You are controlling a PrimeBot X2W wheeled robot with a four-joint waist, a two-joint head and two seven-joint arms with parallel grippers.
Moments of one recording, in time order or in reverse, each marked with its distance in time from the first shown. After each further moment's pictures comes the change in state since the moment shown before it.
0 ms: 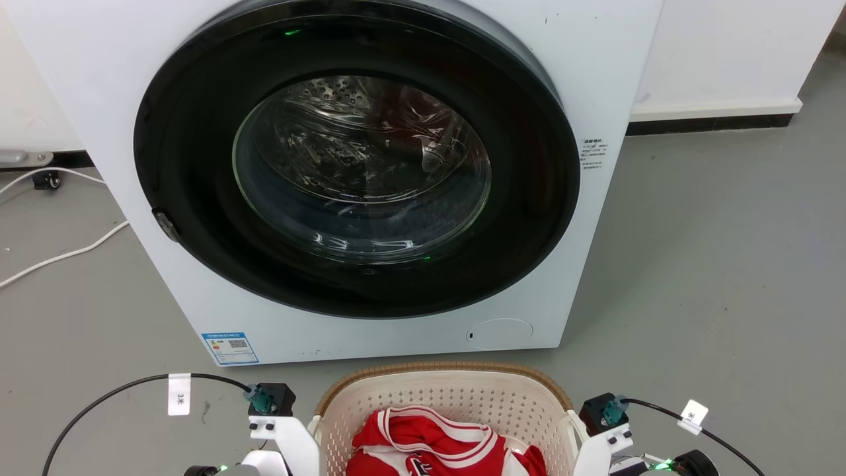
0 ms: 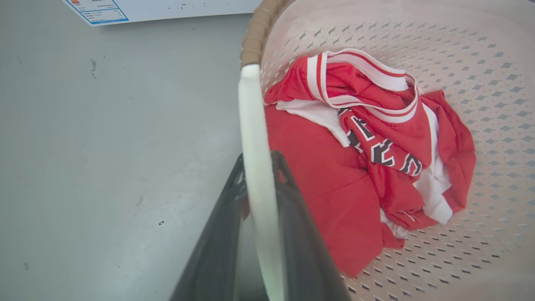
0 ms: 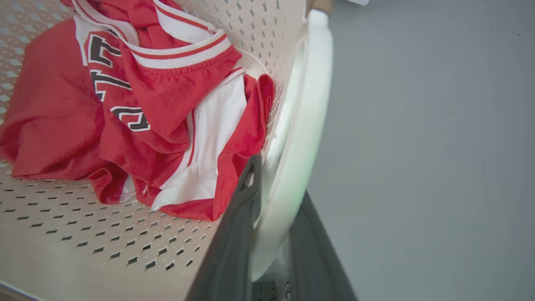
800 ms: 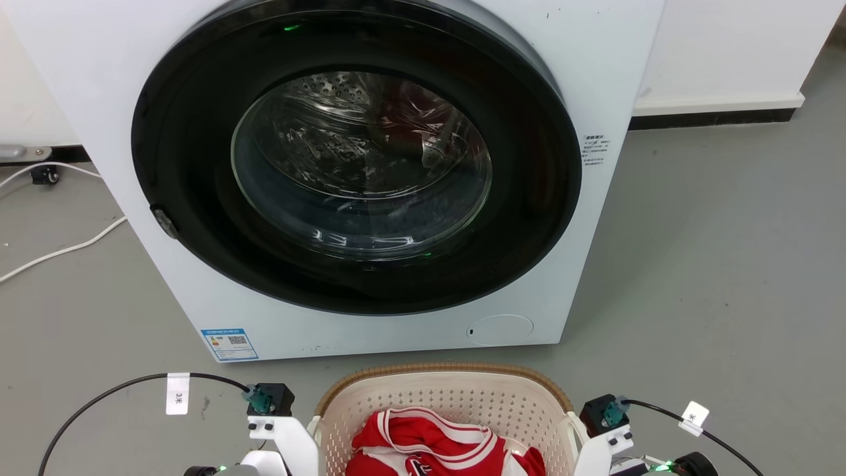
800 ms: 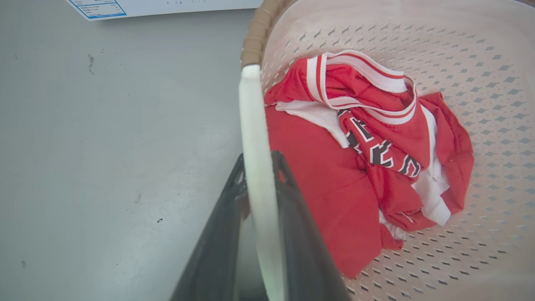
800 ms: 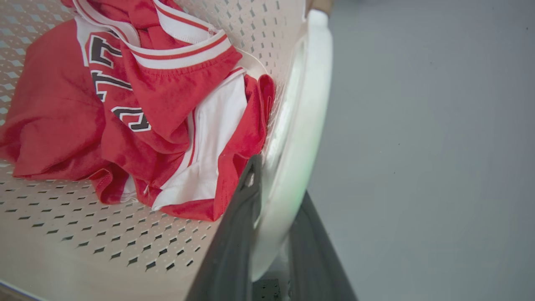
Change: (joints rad) left arm -0.009 0.006 -0.059 0.005 -0.063 0.000 -0.011; right arm -0.005 -0.004 0.055 0.006 0.059 0.000 -0.008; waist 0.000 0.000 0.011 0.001
